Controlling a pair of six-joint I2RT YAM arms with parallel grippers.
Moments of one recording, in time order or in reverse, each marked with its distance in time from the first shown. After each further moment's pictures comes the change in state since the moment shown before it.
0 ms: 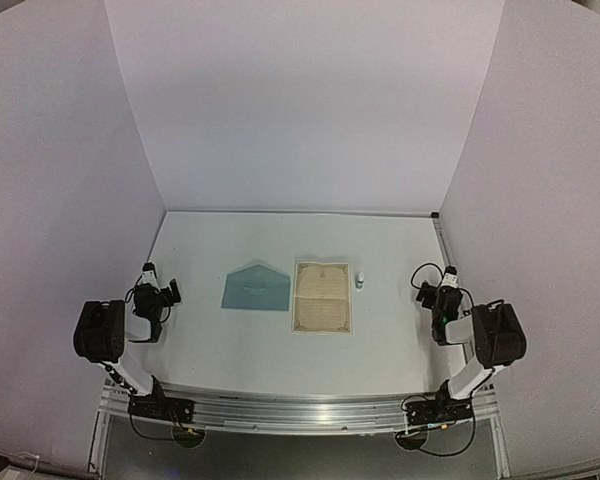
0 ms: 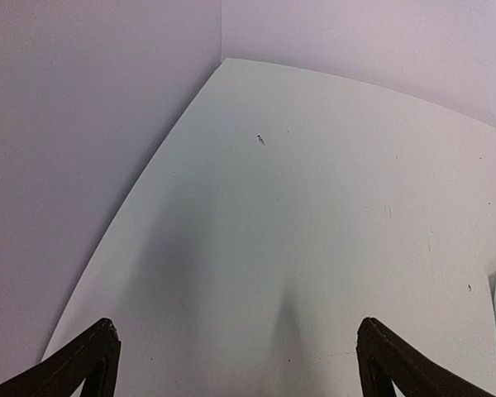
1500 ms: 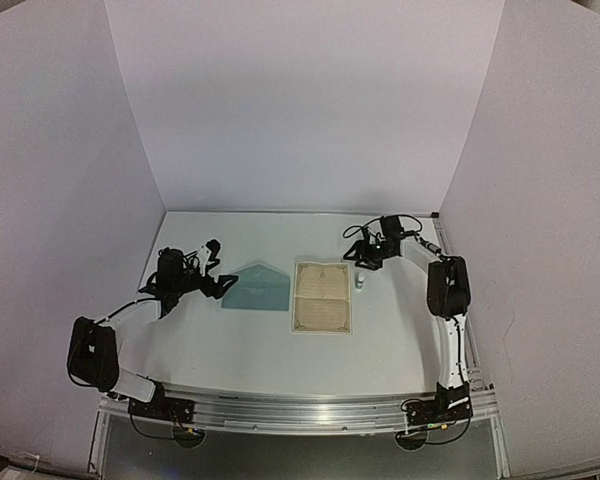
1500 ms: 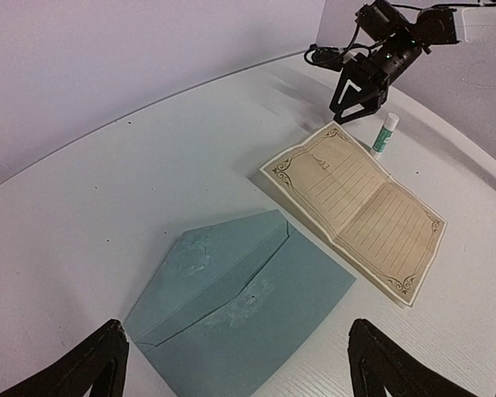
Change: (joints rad) left arm -0.370 -0.225 0.410 -0.714 0.606 0.235; right arm 0.222 0.744 1.499 -1.393 -0.961 0.269
